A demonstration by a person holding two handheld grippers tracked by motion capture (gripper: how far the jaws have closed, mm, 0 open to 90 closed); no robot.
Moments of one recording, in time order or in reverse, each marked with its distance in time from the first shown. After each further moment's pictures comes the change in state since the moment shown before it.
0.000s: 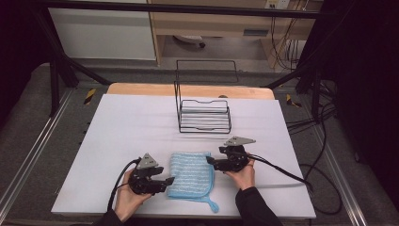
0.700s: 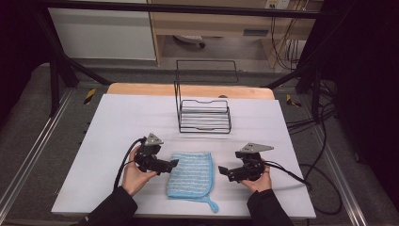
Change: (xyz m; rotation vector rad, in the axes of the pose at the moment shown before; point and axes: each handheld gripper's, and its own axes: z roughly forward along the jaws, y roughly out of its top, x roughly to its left) left arm 0.028 0.053 0.023 0.002 0.073 -0.018; right arm -0.016 -0.024 -0.038 -0.005 0.048 0.001
